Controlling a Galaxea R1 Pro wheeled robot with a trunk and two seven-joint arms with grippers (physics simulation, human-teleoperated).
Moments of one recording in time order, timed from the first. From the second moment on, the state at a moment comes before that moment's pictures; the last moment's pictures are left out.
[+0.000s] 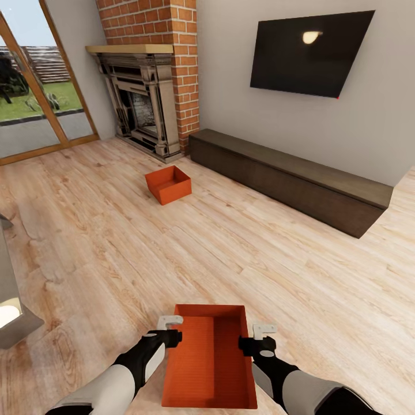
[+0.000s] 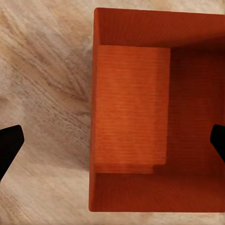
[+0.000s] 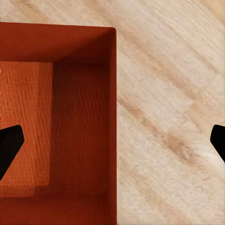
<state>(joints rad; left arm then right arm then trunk) -0.69 -0.16 0.06 -0.25 -0.04 0.16 0.12 -0.73 0.14 0.49 -0.02 -0.44 -0.15 -0.24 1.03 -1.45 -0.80</state>
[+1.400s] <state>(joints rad) -0.69 -0.14 0.05 -0.27 -0.05 0.18 0.21 -0.73 0.14 0.49 -0.02 -0.44 -0.15 -0.24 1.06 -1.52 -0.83</state>
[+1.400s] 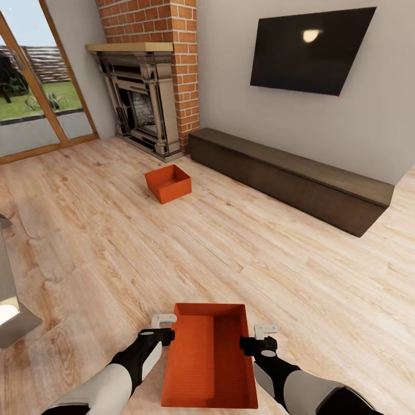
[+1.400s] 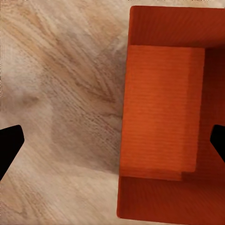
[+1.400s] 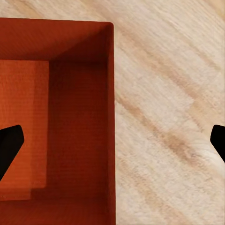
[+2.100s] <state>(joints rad) -0.69 -0.14 0.05 -0.26 -0.05 0.18 0.20 -0.73 0.14 0.49 -0.02 -0.45 -0.15 -0.21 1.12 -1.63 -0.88</state>
